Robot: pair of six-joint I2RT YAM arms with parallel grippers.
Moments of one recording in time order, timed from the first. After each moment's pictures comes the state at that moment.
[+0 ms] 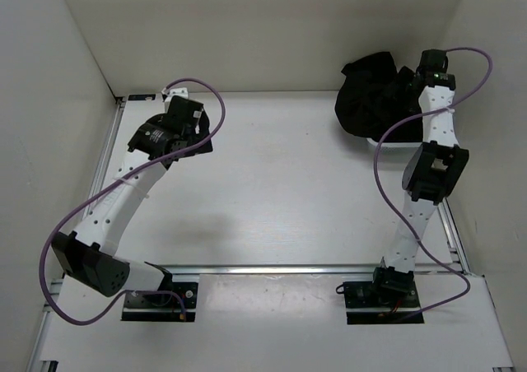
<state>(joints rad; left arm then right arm) -0.45 1.37 1.51 -0.99 -0.49 -0.45 -0.19 2.19 2.25 -0.87 -0.06 0.38</state>
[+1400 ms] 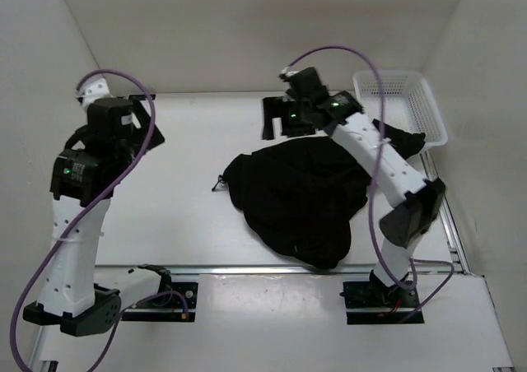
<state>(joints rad) -0.26 1.15 1.78 -1.23 -0.51 -0.54 0.67 1.81 1.97 -0.95 -0.06 0.36</state>
